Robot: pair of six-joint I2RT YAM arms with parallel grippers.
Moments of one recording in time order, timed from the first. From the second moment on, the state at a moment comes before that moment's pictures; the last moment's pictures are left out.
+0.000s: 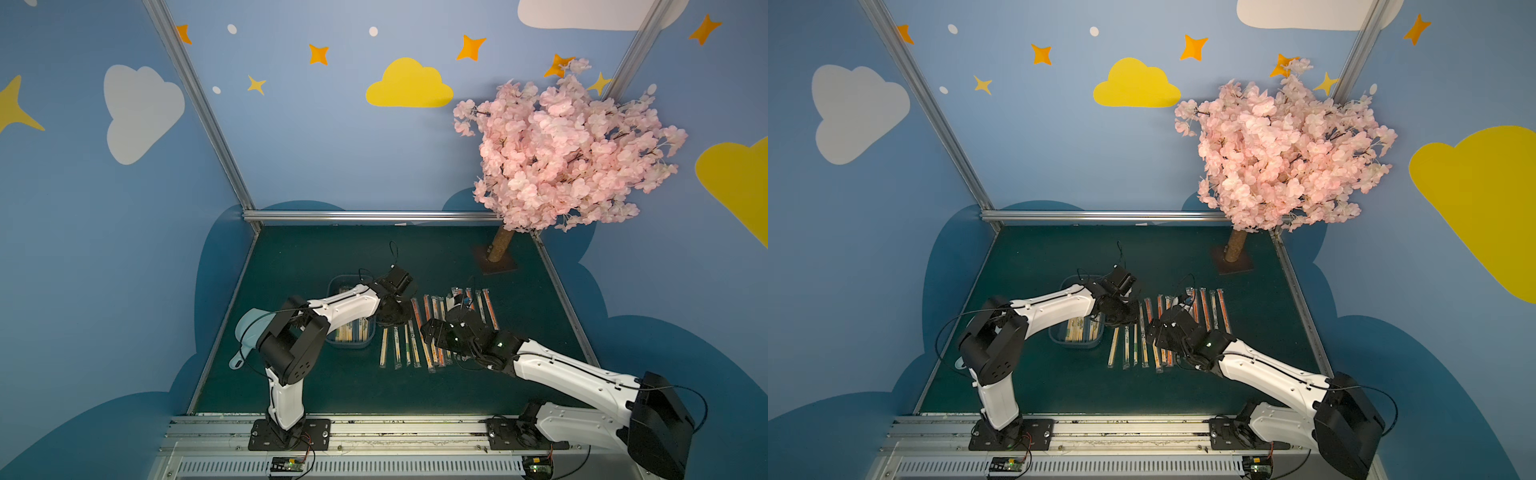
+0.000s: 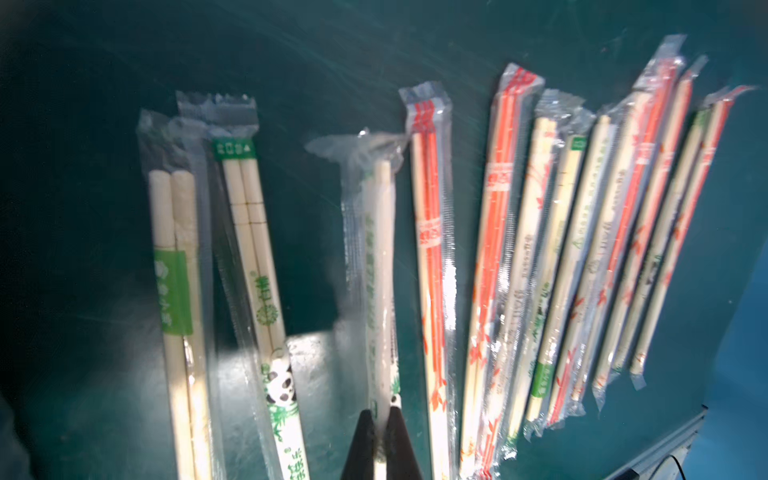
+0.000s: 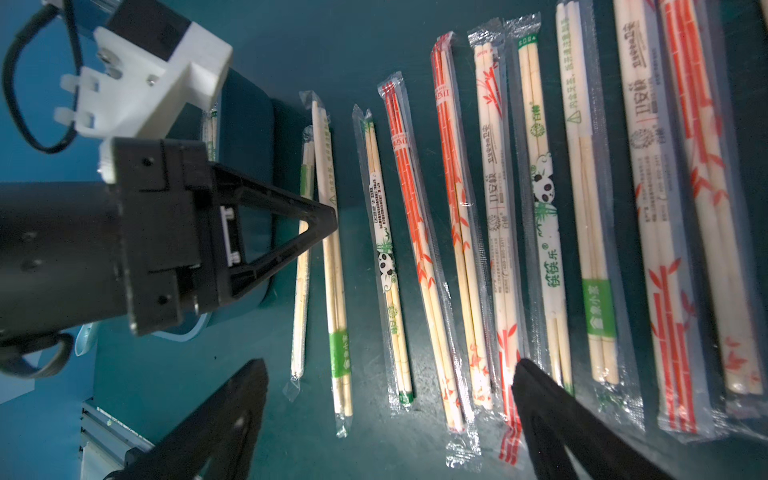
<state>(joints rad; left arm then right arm) -0.70 1.87 1.26 -0.56 0.21 -0.81 0.90 1.16 0.67 -0.34 0.14 0.96</state>
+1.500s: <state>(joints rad) -0.31 1.82 1.25 -0.69 0.14 -0.47 0.90 1.78 1.20 -0.45 -0.13 0.88</state>
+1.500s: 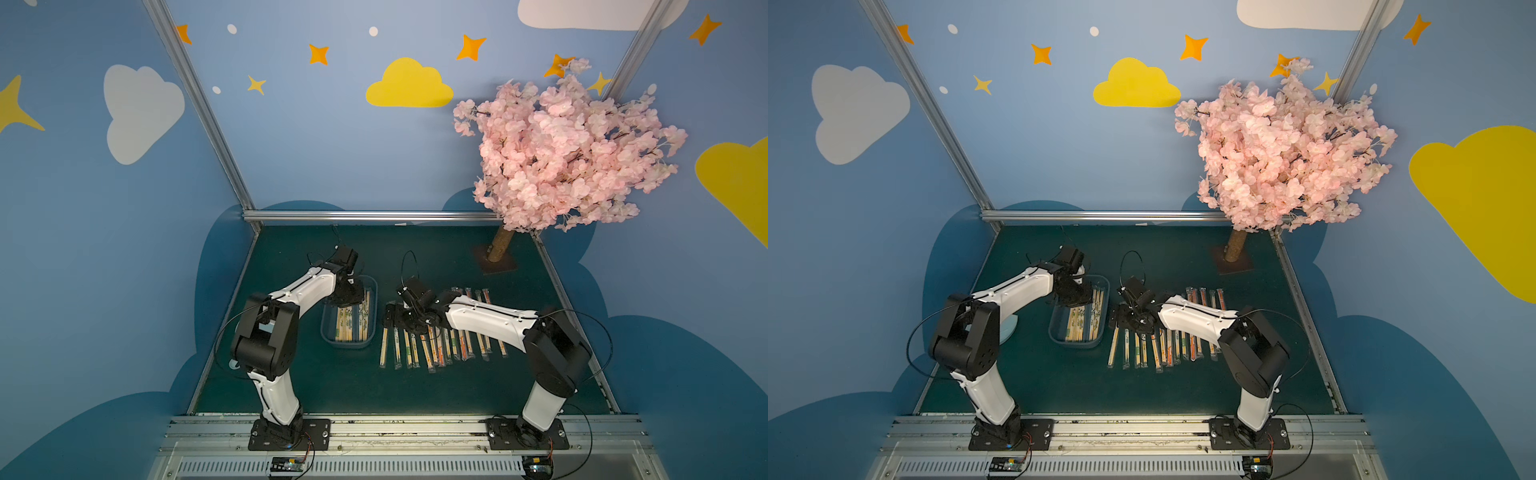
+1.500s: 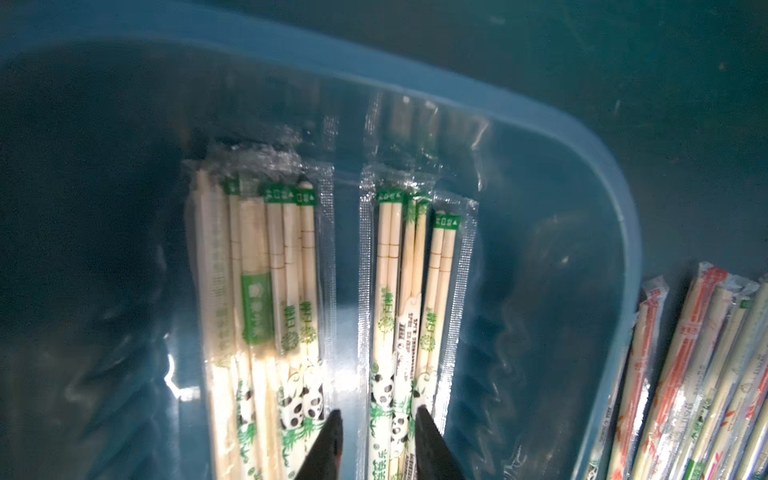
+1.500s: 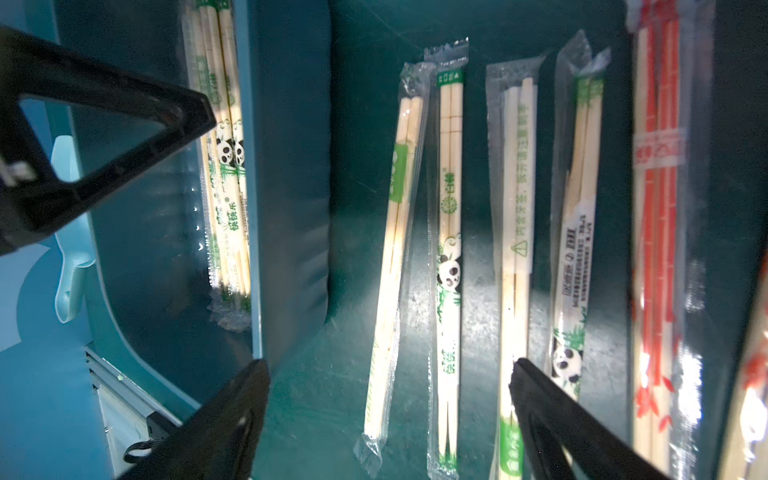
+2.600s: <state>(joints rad) -0.37 2.00 1.39 -0.81 0.00 -0.43 0.90 1.80 1.21 -0.46 -0.15 0.88</state>
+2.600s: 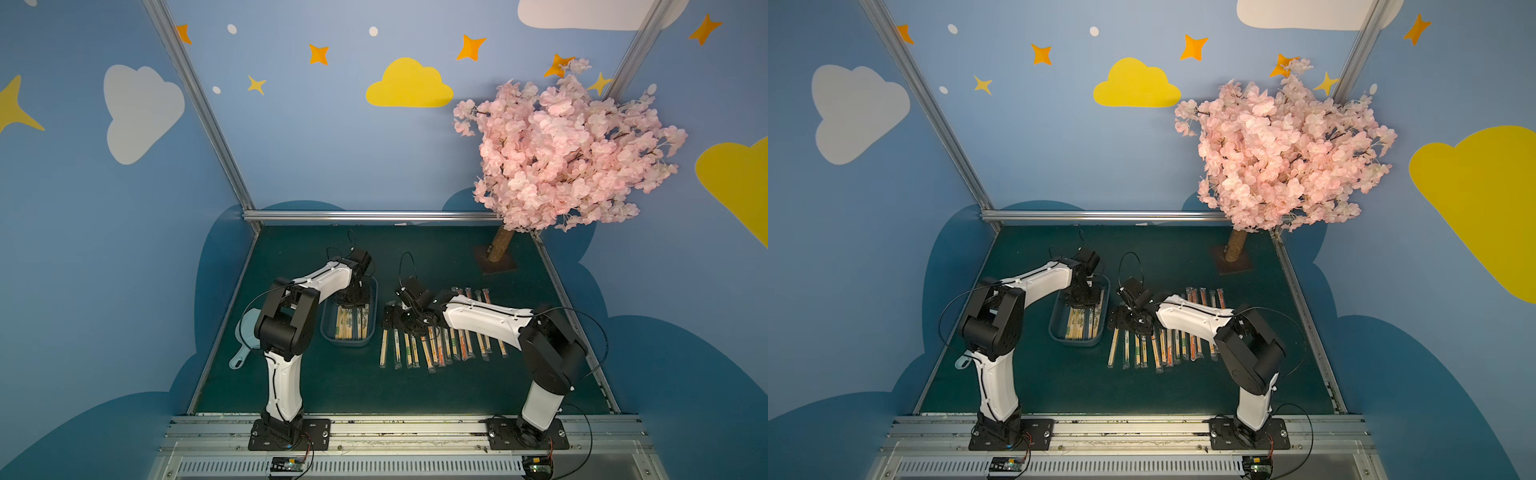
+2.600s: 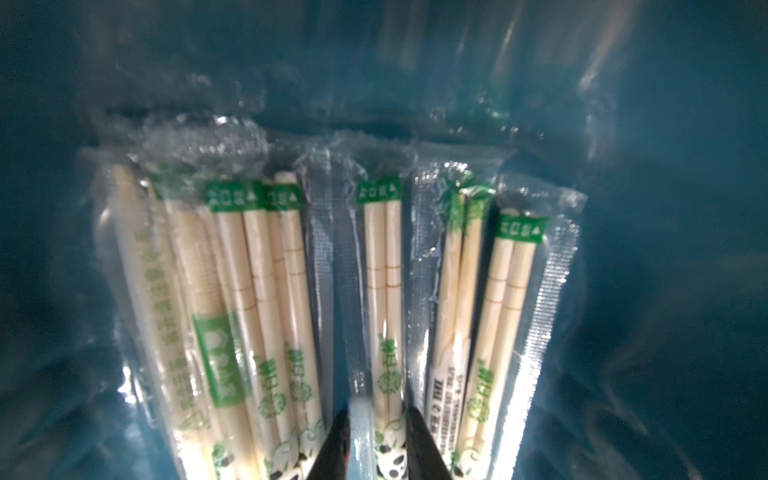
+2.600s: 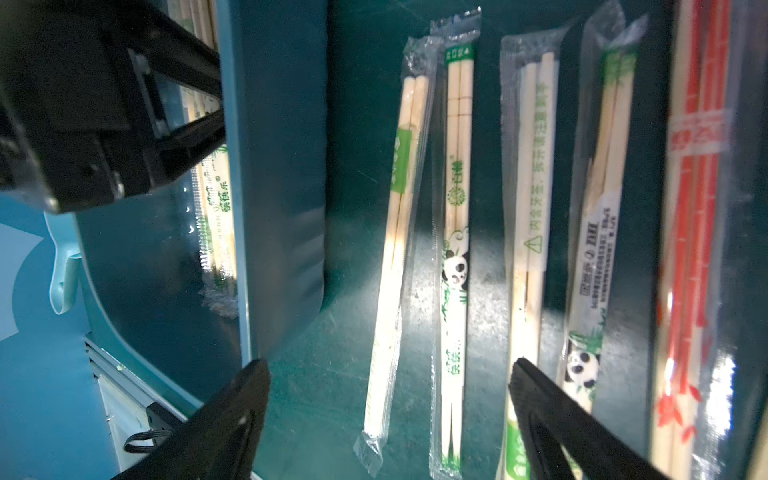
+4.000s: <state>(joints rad) -0.34 1.85 1.42 -0.86 0.07 -0.41 0.90 1.80 1.21 -0.46 -0.16 0.87</state>
